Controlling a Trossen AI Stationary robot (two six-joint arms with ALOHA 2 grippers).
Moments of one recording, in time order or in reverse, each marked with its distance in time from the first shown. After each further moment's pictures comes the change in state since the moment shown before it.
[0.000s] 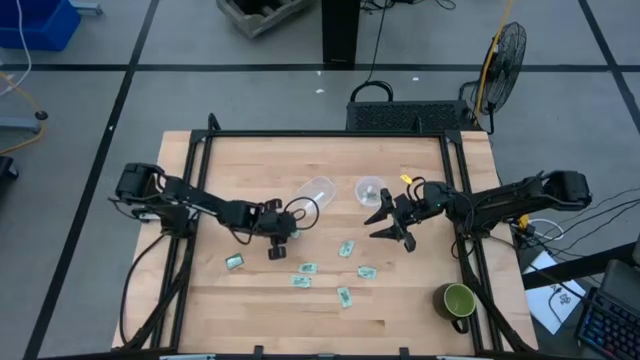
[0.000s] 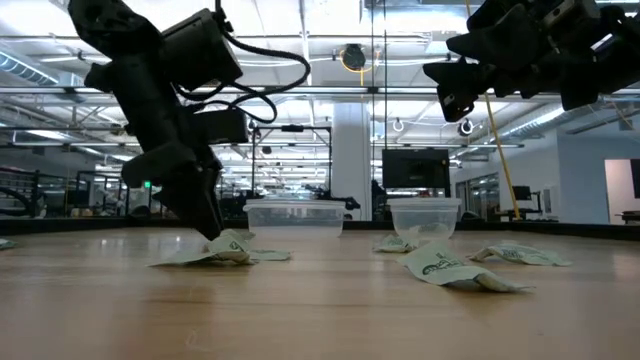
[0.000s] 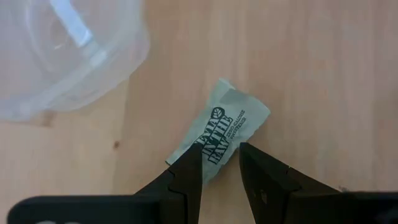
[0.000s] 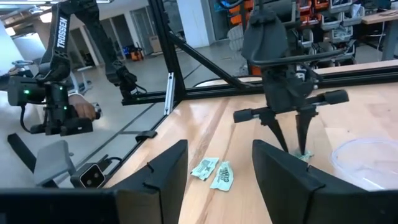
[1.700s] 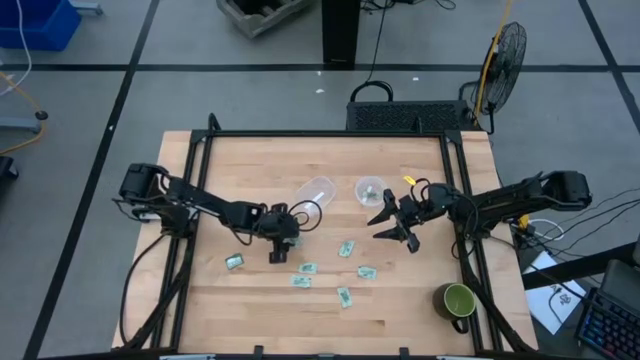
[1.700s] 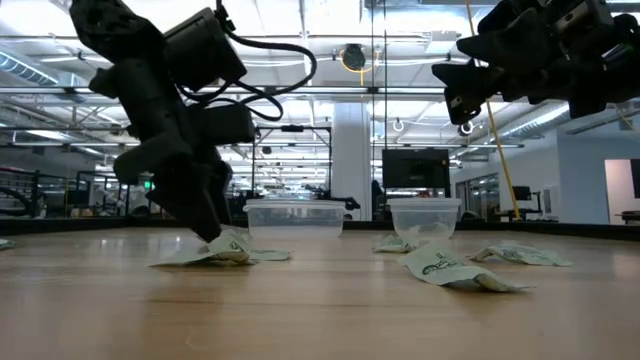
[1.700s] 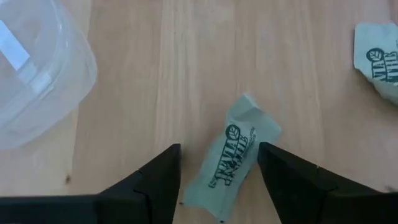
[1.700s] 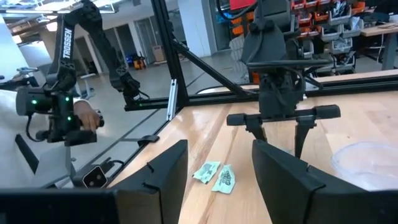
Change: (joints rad) left arm -0.006 0.065 0.004 0.066 0.105 0.052; right arm 0.000 0.000 -0.065 0.115 0.000 0.008
